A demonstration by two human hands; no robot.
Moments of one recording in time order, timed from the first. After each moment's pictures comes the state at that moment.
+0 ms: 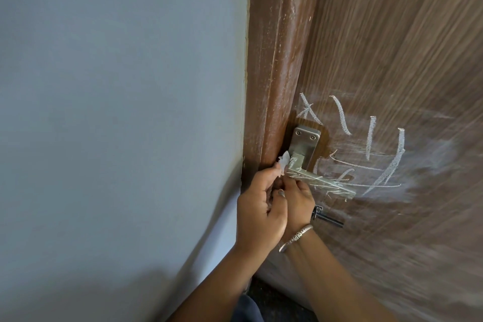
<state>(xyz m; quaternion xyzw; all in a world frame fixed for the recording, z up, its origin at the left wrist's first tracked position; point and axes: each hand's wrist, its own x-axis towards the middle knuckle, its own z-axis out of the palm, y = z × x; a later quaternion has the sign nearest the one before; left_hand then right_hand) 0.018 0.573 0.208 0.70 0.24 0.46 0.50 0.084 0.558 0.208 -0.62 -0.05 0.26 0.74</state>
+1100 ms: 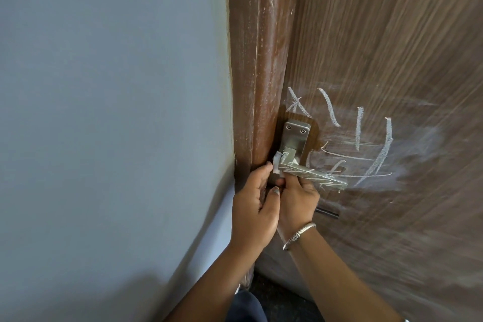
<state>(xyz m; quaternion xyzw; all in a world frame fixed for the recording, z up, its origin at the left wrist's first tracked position) 0.016 0.571 0.204 0.68 0.25 0.40 0.56 0.091 0.556 0.203 -0.54 0.03 0.21 0.81</state>
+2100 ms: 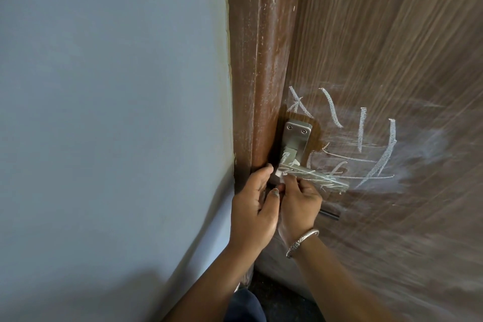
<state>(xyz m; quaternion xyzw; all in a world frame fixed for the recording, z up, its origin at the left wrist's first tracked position) 0.017 0.573 0.200 0.69 0.25 0.39 0.55 0.100 0.555 0.173 -0.60 -0.04 0.16 0.79</state>
